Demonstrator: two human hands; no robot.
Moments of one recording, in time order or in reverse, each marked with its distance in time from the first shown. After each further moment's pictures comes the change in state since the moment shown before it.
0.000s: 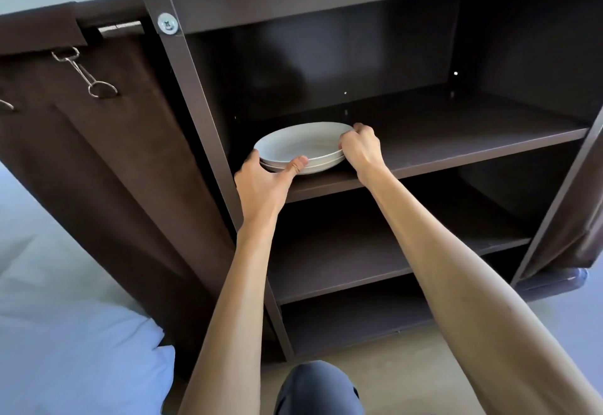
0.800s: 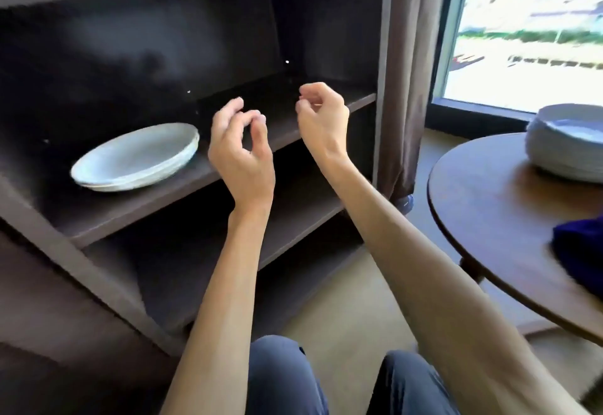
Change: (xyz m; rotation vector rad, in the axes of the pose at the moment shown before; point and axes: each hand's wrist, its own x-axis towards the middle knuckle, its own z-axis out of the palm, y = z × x) left_hand -0.105 0.101 0.124 -0.455 0.047 0.547; right_hand -0.084 0.019 -0.163 0.017 0.604 -0.339
